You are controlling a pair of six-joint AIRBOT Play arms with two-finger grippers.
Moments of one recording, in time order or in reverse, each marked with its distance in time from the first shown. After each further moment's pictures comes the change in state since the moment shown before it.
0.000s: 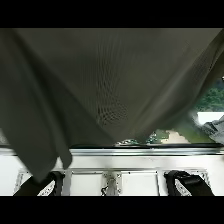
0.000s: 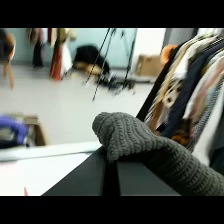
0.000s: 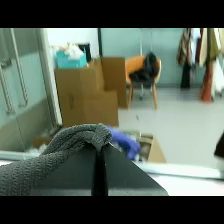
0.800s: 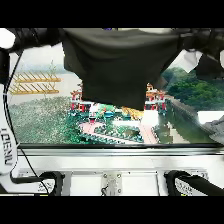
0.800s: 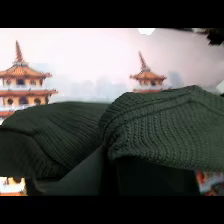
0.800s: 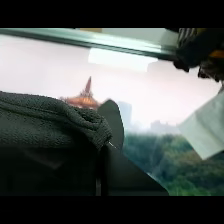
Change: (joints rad) left arm 0.082 -0.417 -0.190 -0.159 -0.035 0.090; right arm -0.074 -0.371 -0.105 -0.192 0.087 -0.158
